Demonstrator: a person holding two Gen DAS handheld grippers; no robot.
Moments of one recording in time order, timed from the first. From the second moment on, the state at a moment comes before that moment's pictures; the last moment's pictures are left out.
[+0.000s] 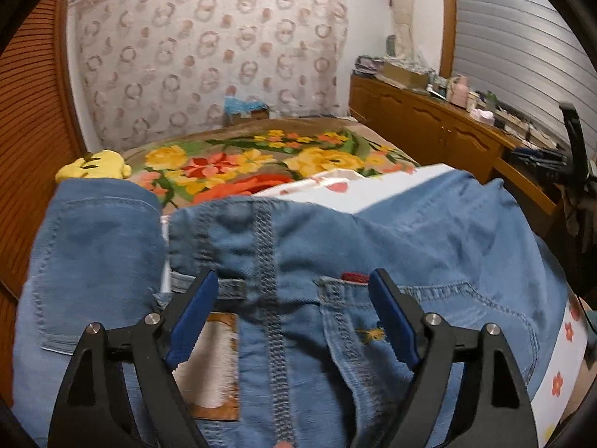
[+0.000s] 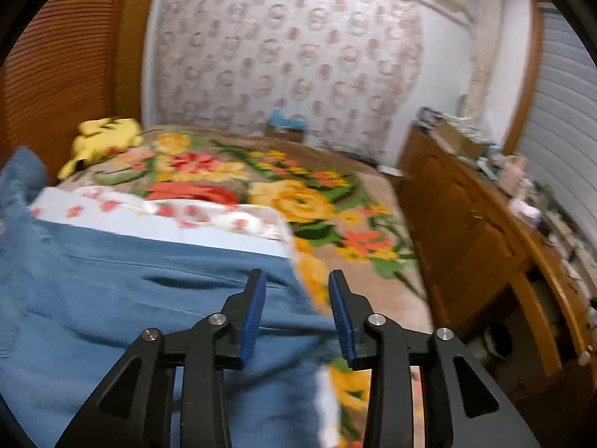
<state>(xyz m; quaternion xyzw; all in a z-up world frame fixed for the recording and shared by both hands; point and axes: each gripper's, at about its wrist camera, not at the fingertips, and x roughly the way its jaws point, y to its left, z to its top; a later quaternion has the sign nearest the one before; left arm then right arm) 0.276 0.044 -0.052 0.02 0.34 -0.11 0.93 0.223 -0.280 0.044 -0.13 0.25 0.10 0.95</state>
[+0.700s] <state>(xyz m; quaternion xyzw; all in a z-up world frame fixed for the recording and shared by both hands) 0.273 0.036 -0.064 0.03 0.36 -0.13 0.93 0.293 -0.260 0.025 -0.16 0.36 0.19 0.90</state>
